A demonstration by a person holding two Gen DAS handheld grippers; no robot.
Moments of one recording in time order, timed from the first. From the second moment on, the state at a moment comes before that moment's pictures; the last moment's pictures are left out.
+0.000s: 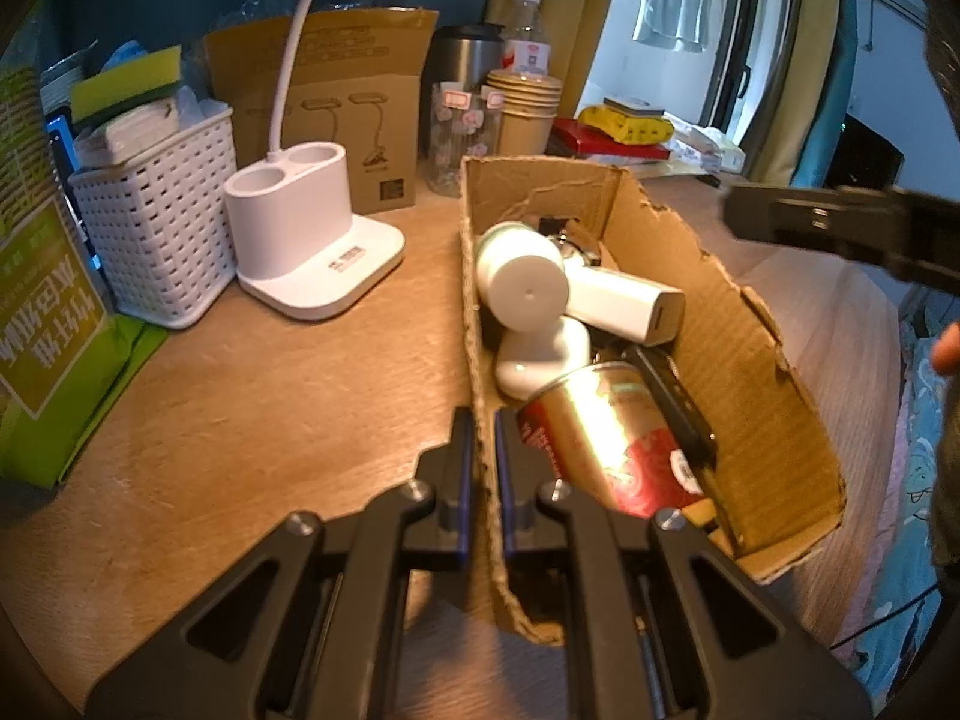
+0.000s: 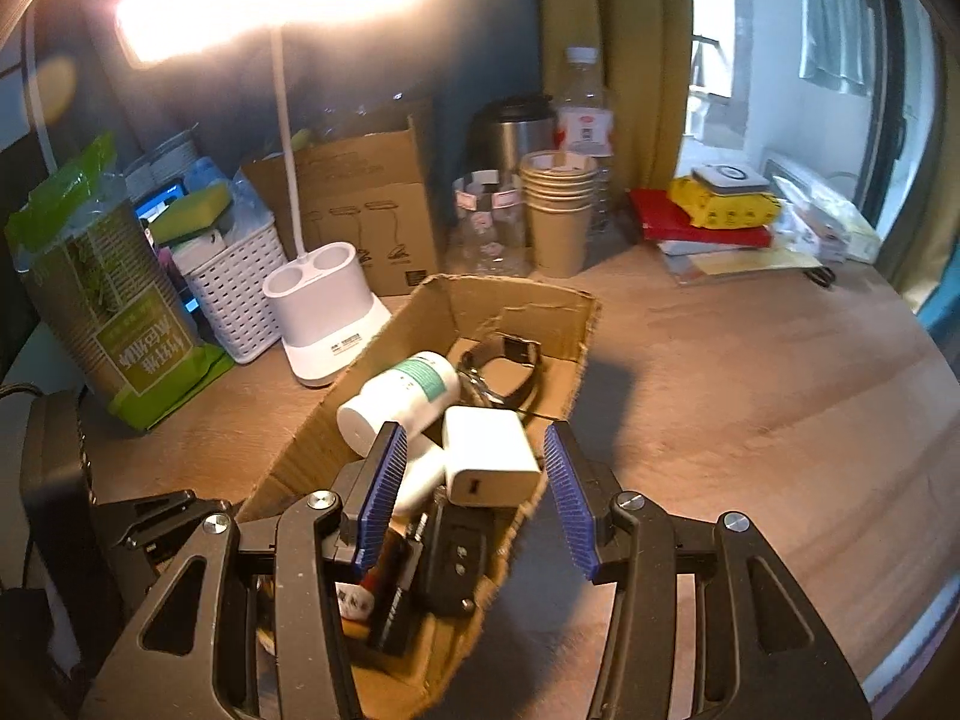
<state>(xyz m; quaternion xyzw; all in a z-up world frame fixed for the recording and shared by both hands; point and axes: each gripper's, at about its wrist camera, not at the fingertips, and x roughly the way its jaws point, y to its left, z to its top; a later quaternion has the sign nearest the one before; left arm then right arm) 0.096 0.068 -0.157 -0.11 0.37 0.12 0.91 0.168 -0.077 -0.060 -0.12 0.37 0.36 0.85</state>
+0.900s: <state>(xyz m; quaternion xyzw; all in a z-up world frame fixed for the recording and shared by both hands) 0.070 0.059 -0.123 -0.08 0.32 0.14 0.93 0.115 -0.214 -0.030 -0.06 0.32 0.24 0.91</state>
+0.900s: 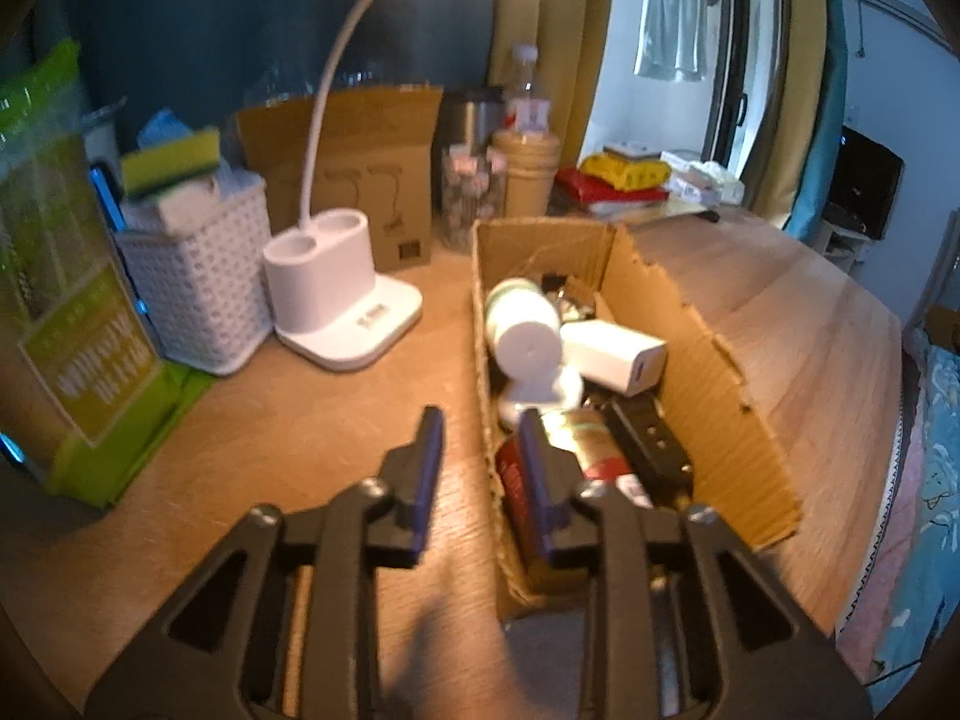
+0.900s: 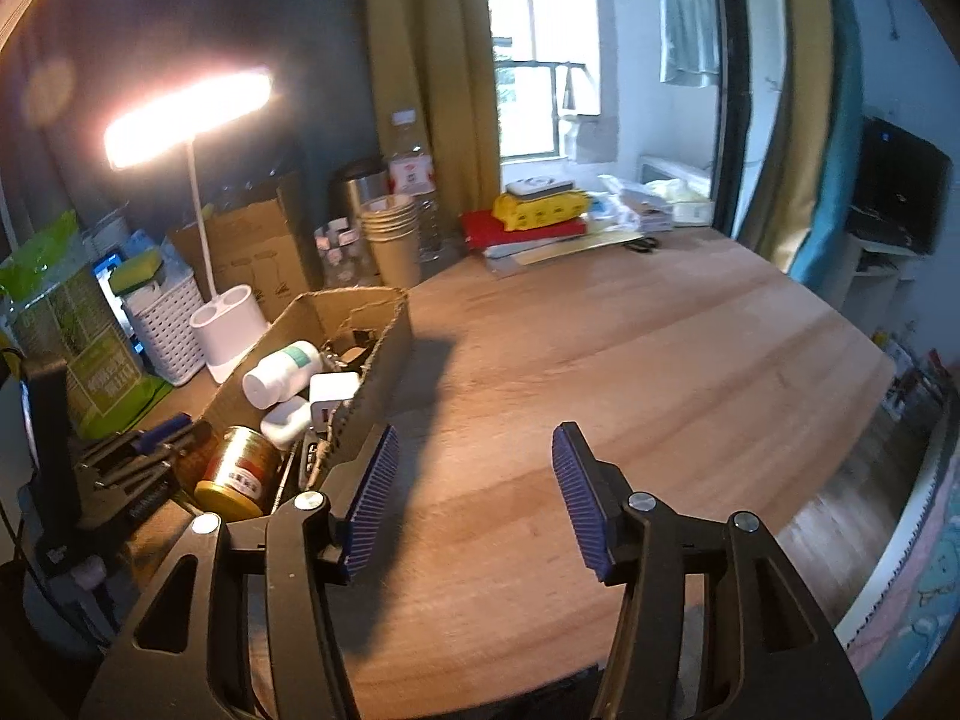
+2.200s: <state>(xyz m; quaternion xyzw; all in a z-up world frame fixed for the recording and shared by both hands) -0.075 -0.018 0.050 -0.02 0.12 0.07 0.99 -0.030 -0.264 0.072 -0.04 0.17 0.21 0.96</state>
